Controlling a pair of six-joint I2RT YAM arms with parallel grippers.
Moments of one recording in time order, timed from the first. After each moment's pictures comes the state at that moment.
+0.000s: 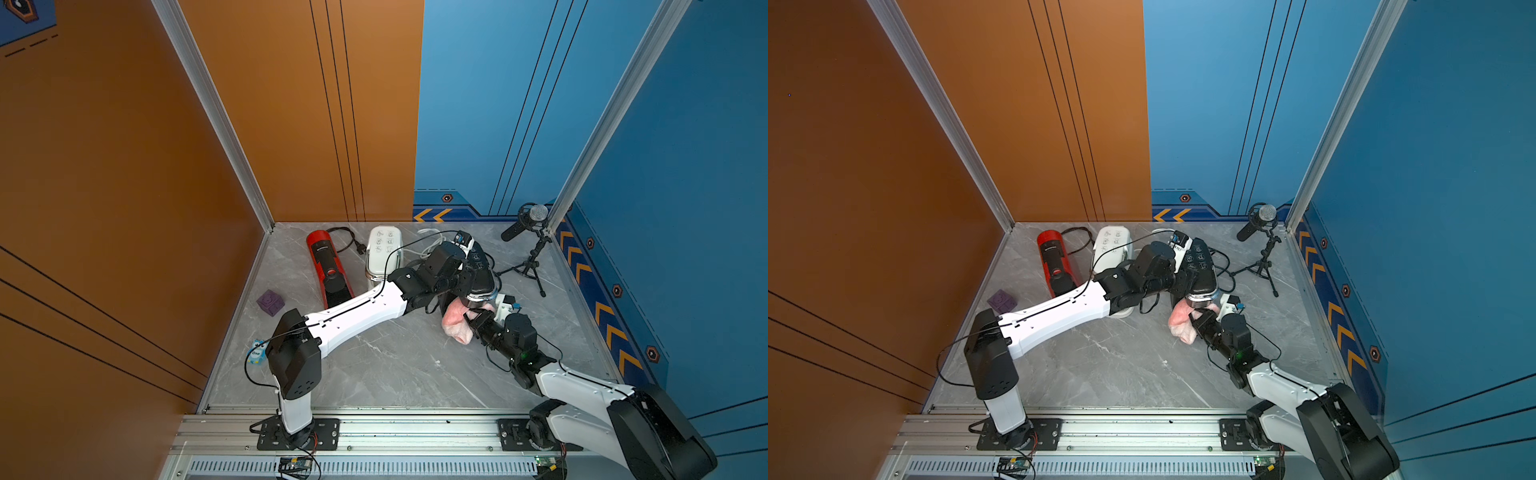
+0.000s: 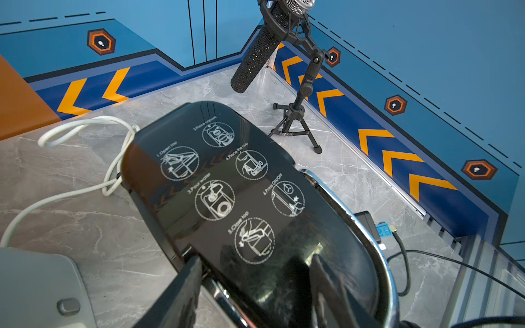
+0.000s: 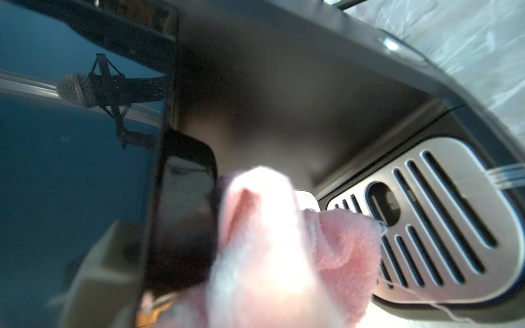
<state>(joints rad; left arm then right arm) -0.93 1.81 1.62 -0.34 -0.12 -0.30 0.43 1.15 0.20 0.65 -0.17 1.24</state>
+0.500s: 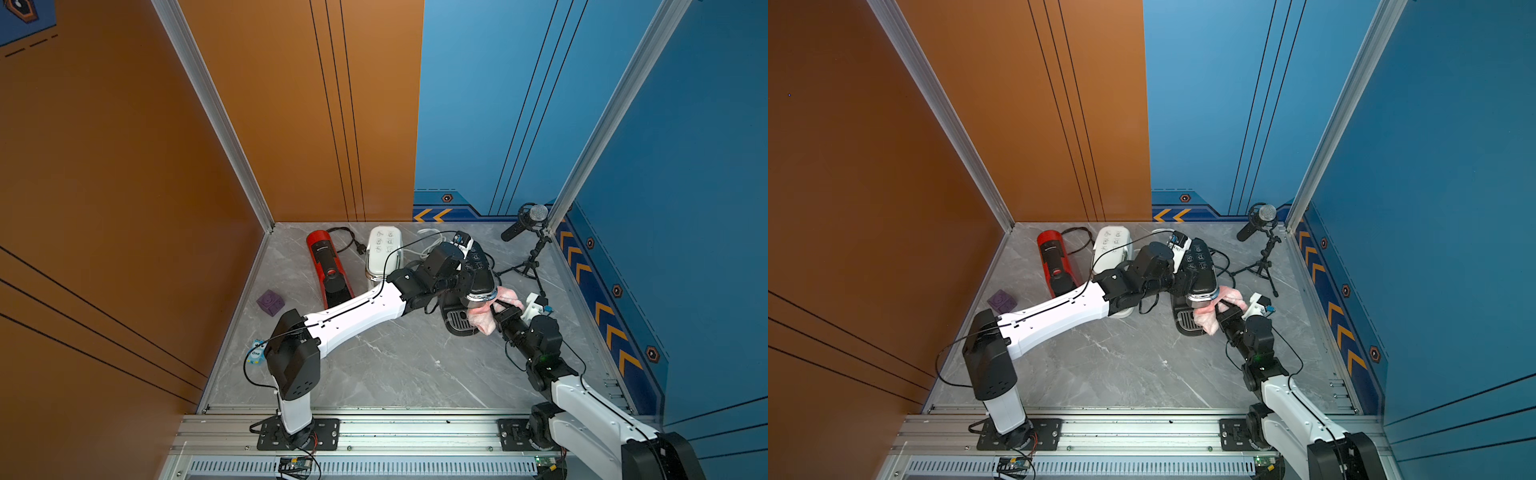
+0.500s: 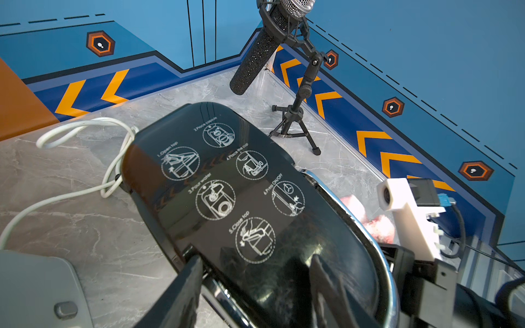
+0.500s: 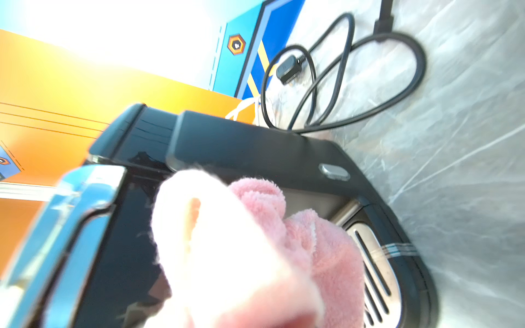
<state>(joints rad) -0.93 1.81 1.60 -0.32 -0.11 -0.30 0.18 0.89 0.17 0.50 -0.17 1.22</state>
